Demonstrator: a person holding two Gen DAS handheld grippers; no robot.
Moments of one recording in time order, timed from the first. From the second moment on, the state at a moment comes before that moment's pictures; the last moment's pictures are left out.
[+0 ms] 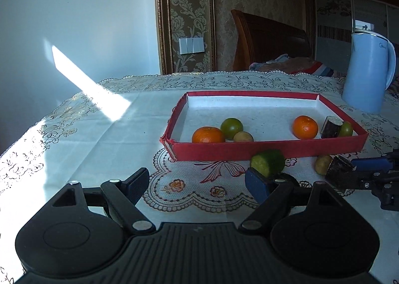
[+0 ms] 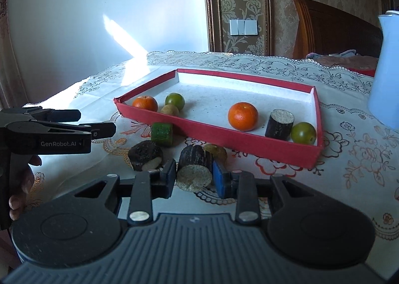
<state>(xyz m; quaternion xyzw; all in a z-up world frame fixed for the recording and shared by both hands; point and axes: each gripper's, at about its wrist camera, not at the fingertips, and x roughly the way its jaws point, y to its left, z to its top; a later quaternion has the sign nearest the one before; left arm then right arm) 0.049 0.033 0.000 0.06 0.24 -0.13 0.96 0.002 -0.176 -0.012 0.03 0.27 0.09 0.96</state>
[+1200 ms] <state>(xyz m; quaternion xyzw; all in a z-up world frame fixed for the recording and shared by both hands) 0.059 -0.034 -0.017 0.11 0.30 -0.20 0.93 0.003 -0.203 -0.021 0.02 0.29 0.05 0.96</state>
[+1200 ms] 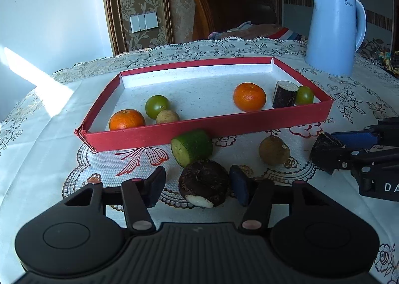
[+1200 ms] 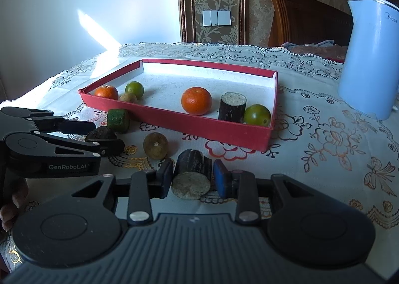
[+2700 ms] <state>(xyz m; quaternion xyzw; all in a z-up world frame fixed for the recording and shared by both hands) 0.129 -0.056 0.018 0.04 0.21 -0.07 0.97 0.102 -0.198 0.012 0.07 0.22 -0.04 0.97</state>
